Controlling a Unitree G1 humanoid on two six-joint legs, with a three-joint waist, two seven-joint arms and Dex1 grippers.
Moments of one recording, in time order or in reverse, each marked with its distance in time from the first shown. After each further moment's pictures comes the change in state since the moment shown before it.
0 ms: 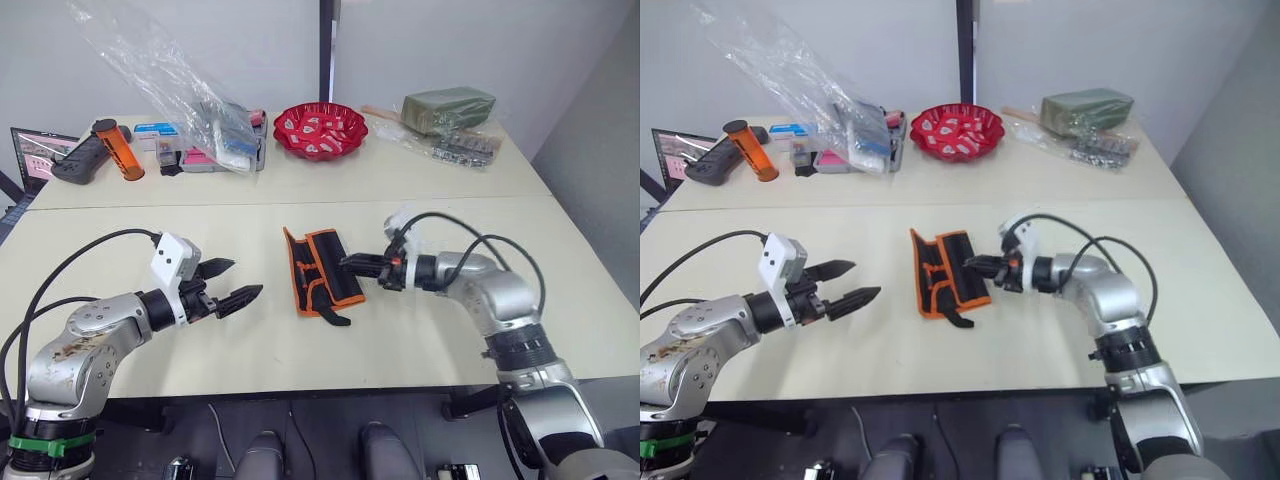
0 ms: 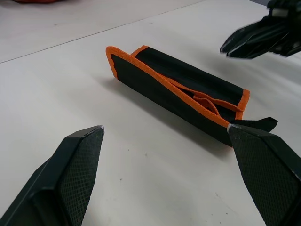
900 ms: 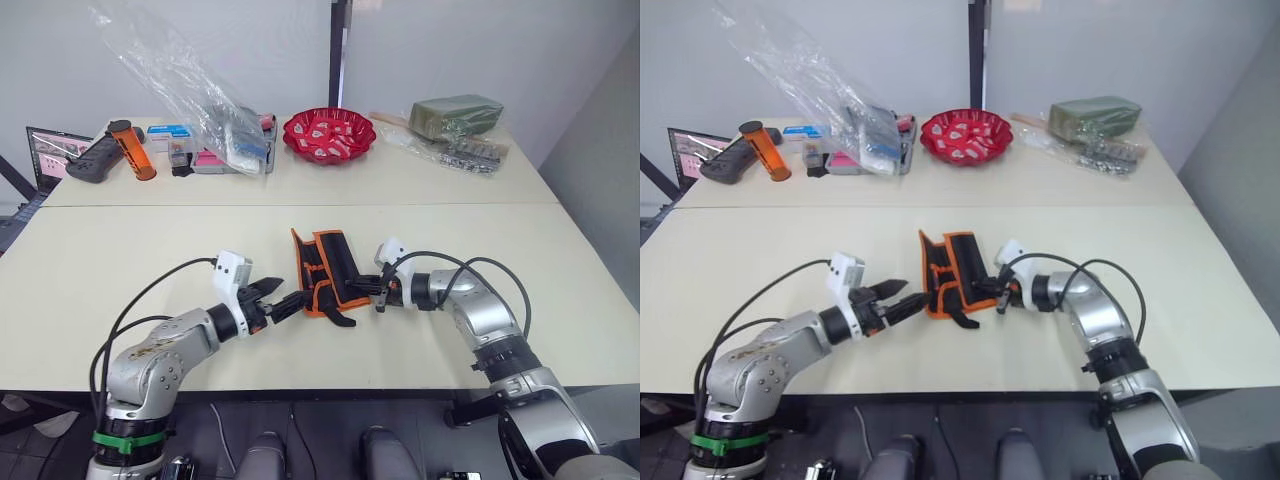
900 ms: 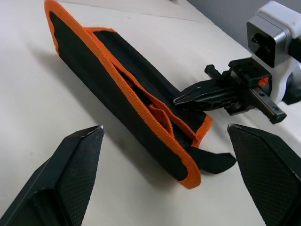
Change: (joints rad) left arm -0.063 -0.349 -0.130 0.011 -0.083 0.224 0.285; right arm 0.044 0.015 0.013 0.081 -0.157 -0.212 0.012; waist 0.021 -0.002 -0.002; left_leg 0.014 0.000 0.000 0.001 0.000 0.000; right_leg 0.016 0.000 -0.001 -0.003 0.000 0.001
